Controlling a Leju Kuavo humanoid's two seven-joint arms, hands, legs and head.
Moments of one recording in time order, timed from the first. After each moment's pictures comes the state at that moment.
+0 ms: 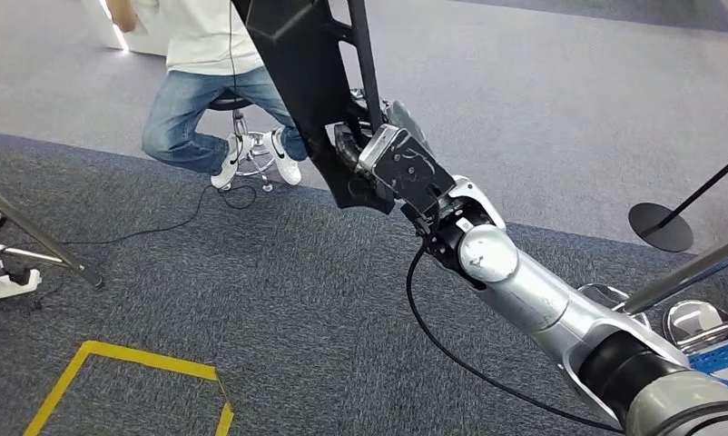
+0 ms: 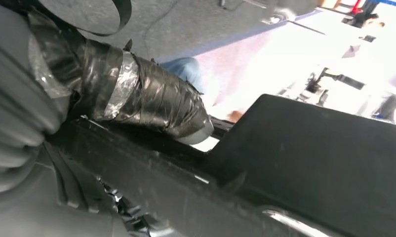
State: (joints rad) left arm -0.09 0.06 -0.83 -0.25 0.93 0.06 -0.28; right arm -0.53 -0.43 0.53 -1.99 -0.19 -0.33 0.11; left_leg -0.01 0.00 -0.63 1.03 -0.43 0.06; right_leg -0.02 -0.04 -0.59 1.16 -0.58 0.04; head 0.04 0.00
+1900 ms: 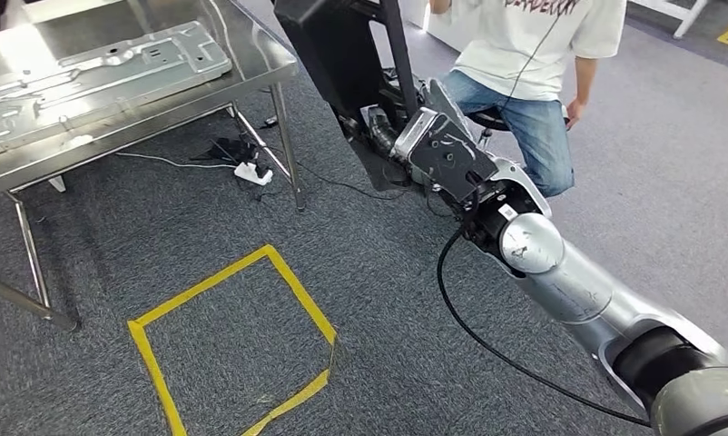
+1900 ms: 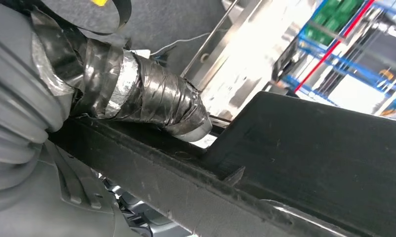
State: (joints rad) left arm -0.09 0.07 -0.85 -0.25 0.95 0.11 -0.28; right arm -0.52 -0.57 0.45 -2.10 -0.18 -0.30 0.20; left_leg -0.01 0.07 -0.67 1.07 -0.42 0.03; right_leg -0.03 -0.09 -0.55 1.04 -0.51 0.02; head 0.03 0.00
